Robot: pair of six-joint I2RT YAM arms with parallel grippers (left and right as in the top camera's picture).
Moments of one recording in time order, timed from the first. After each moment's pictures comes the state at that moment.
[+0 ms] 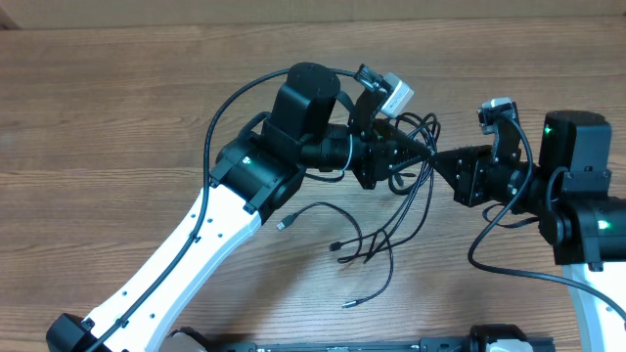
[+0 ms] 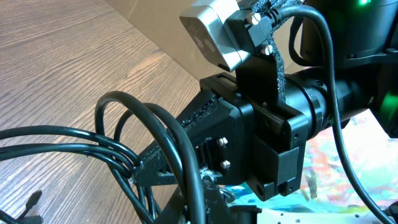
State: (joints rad) left arm -0.65 1.49 1.44 -0.36 0.82 -0.38; right arm 0.02 1.08 1.22 -0.96 -0.64 0.07
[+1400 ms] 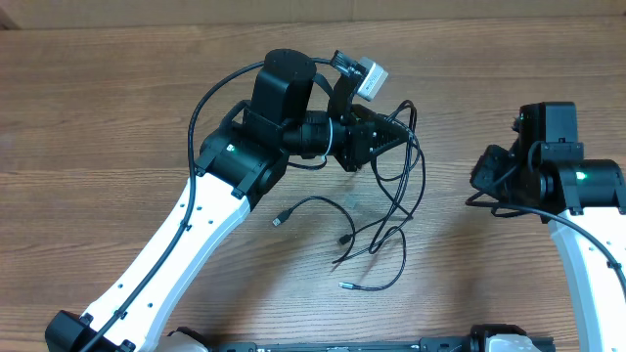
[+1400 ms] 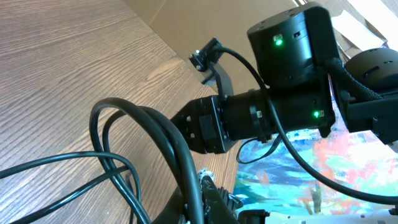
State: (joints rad) left arm -0.55 1.51 1.44 -0.37 0.85 -0.39; right arm -0.01 1.25 1.22 -1.13 -0.07 0.46
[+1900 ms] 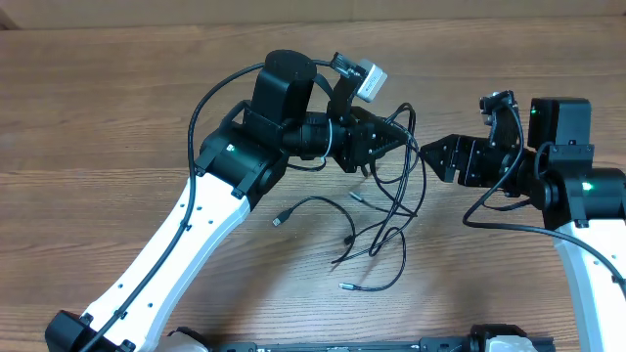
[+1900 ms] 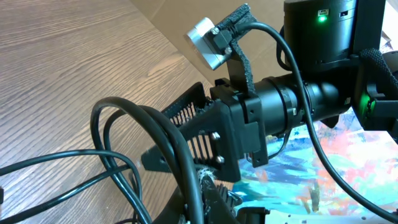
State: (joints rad) left arm -0.55 1.51 1.44 -0.40 0.85 -0.39; right arm -0.01 1.21 1.22 -0.96 -0.54 0.14
